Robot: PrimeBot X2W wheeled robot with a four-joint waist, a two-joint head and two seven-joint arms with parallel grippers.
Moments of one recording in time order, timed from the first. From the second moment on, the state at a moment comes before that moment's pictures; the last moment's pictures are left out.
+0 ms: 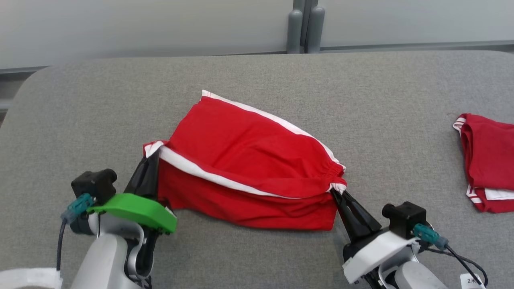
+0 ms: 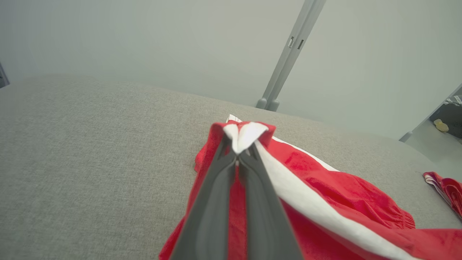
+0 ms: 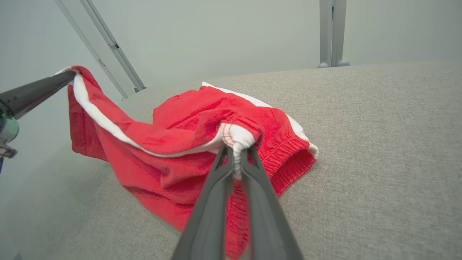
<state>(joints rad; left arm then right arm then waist) -0.23 0.14 -0.21 0.27 -0.54 -0.07 -0.11 -0.11 -0.16 0.39 0.21 0.40 0.13 -0.24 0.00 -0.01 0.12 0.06</state>
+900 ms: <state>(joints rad) -0.82 0.13 -0.29 0.90 -0.45 -0.10 -0.20 -0.42 -0.05 0.42 0.48 0.48 0.13 -0.25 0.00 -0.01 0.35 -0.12</state>
